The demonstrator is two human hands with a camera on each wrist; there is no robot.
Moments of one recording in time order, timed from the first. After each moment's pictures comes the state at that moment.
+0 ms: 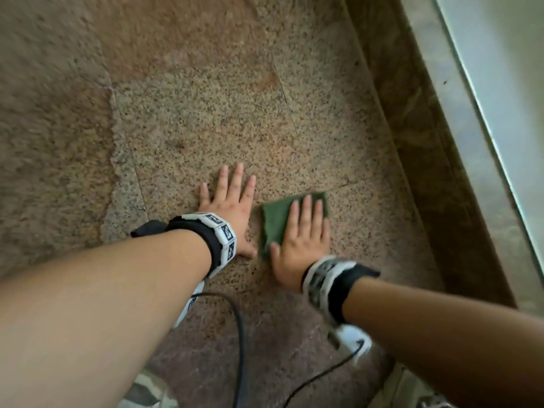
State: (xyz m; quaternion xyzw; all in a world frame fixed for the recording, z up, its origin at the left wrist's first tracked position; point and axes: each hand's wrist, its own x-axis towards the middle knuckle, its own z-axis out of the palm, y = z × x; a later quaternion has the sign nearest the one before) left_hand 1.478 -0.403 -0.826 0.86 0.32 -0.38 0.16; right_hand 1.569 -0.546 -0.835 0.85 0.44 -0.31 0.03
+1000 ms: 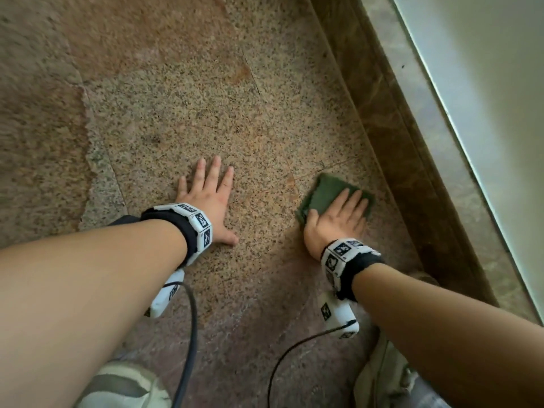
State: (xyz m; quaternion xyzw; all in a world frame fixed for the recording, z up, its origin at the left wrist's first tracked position) left_hand 1.476 -0.402 -0.822 0.86 0.32 -0.37 0.16; right_hand 1.629 -0.578 -0.842 0.95 0.19 -0.24 0.01
